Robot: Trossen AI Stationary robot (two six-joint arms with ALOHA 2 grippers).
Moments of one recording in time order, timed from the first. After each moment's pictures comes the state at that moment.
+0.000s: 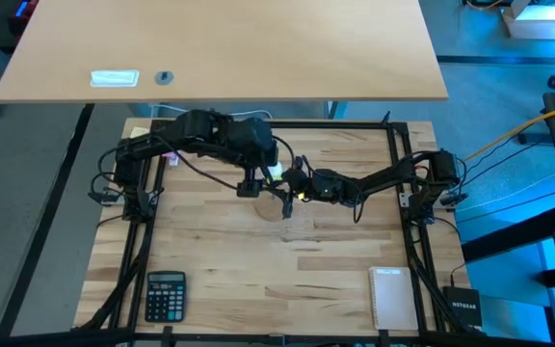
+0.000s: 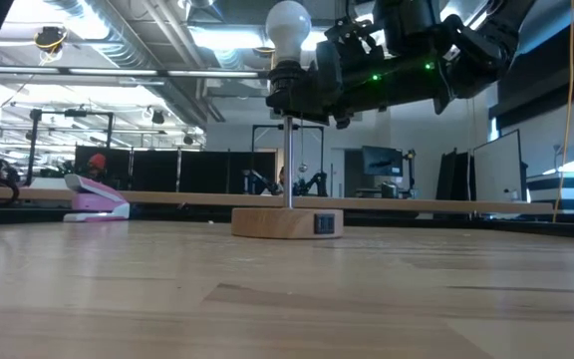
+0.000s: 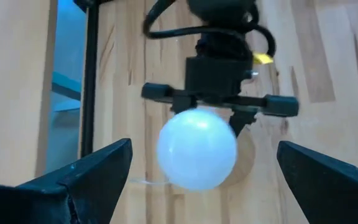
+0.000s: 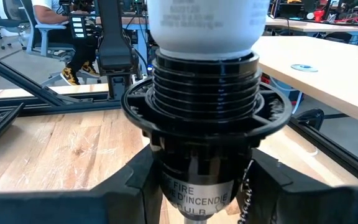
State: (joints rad) left arm 0.03 1.87 2.34 -1.41 -0.19 0.21; right arm -0.05 1.78 0.77 0.88 0.16 -0.01
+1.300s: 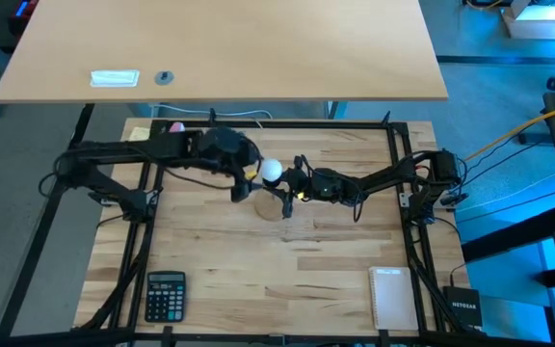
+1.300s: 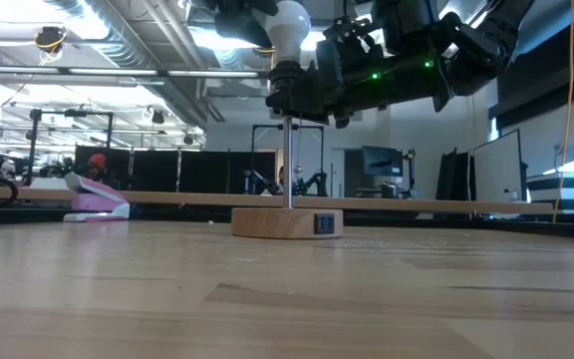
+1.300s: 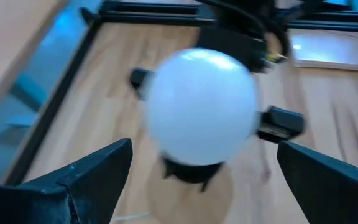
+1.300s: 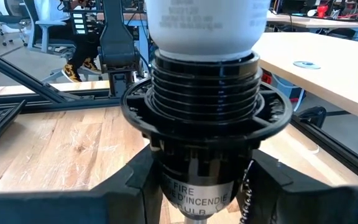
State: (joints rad) left arm 0.11 1.39 1.36 -0.61 -0.04 0.03; right arm -0.05 1.78 0.77 0.84 0.14 -0.01
